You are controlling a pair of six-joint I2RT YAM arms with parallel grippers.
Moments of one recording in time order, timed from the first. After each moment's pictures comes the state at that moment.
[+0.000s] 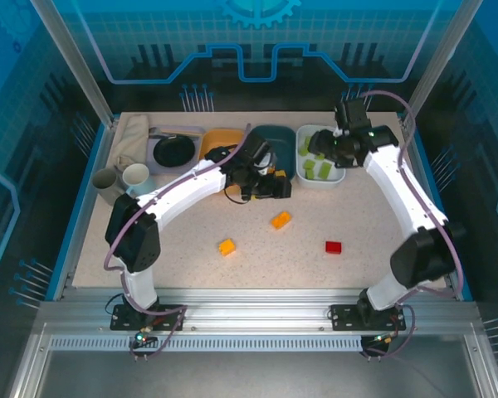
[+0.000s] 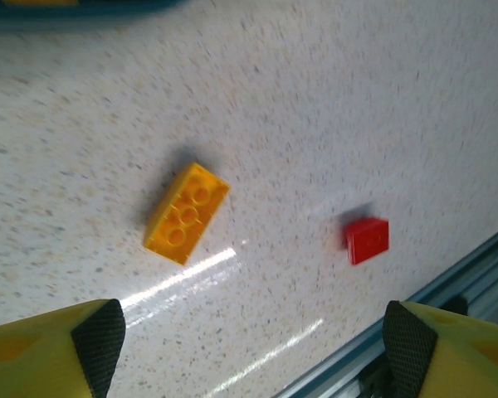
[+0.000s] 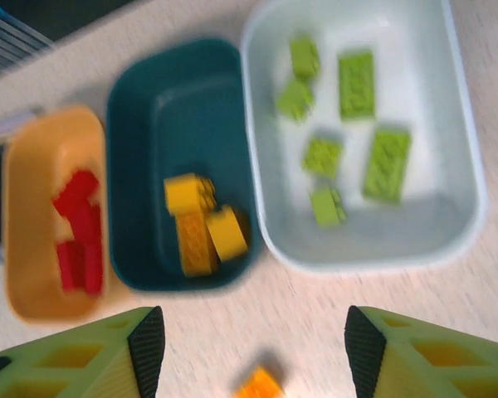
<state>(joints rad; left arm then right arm) -0.70 1.86 1.64 -0.84 0.31 -0.62 0.25 1.54 1.53 -0.94 -0.03 0.58</state>
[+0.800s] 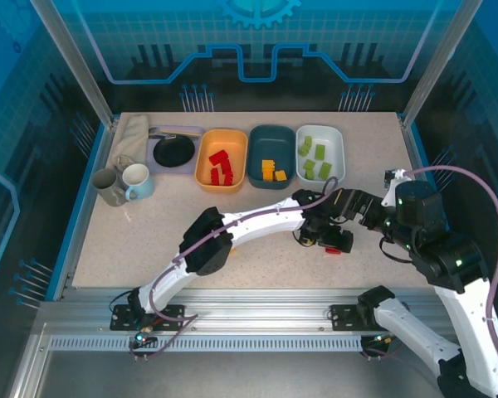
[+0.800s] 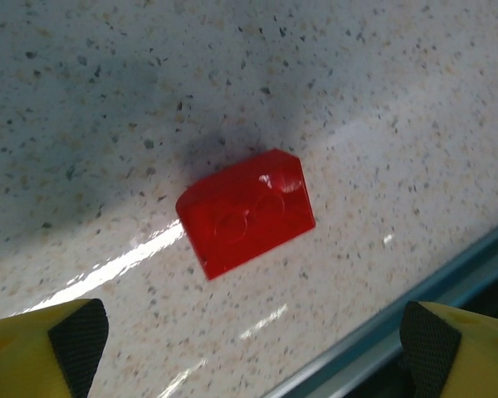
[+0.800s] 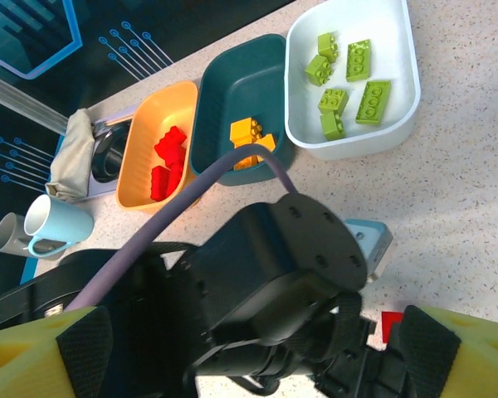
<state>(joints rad) -1.08 2.38 2.13 -0.94 0.20 -0.80 0.39 0.71 1.23 -1.12 0.02 0.66</state>
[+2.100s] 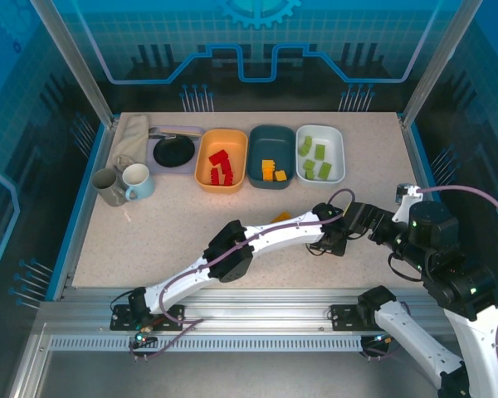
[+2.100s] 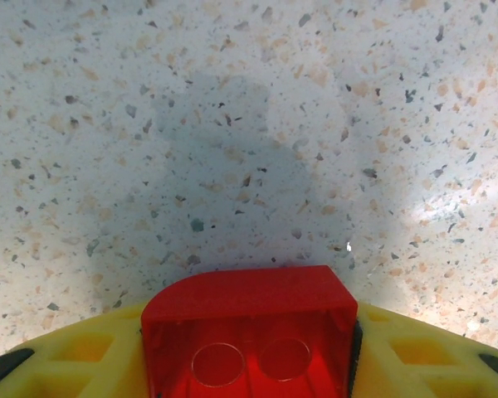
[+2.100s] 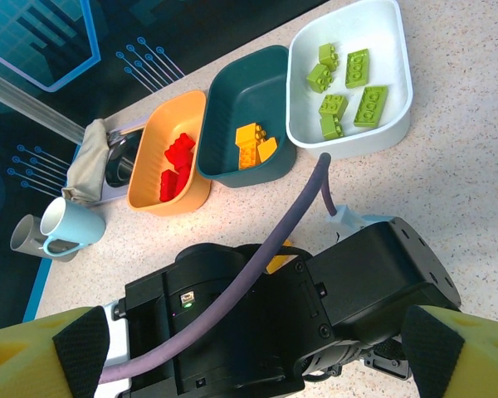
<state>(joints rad) -1.14 2.63 2.45 -1.13 -0.09 -0.91 0.39 0.59 1.19 -1.14 0.02 0.67</state>
